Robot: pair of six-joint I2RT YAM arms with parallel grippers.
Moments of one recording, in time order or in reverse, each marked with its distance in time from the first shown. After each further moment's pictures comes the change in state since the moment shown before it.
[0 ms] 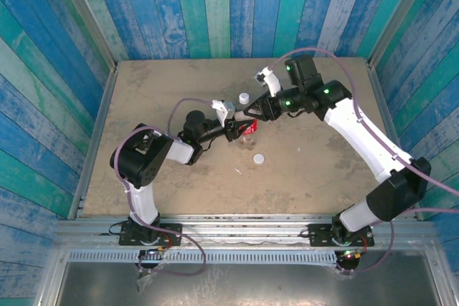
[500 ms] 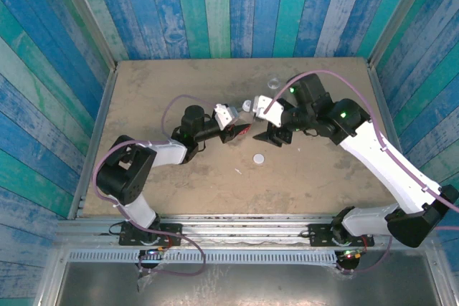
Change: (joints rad) left arm 0.001 -0.202 -0.001 -0.401 -0.035 0.427; right arm 0.180 -0.193 -0.041 -0.180 0.306 -0.679
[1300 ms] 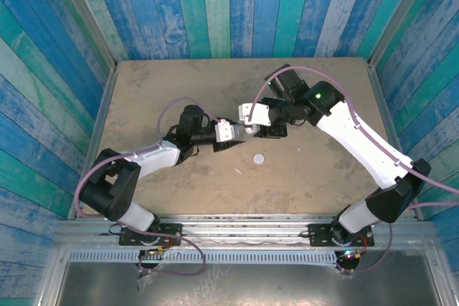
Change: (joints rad) left arm -0.005 -0.152 0.005 -0.390 0.135 0.408; right arm 0.017 0.221 0.198 -0.193 0.080 -0.282
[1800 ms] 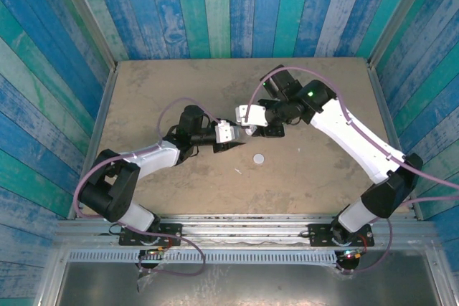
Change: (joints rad) left arm -0.003 -0.006 0.000 -0.016 0.019 0.004; right arm 0.000 0.048 0.002 -0.004 0.000 -0.017
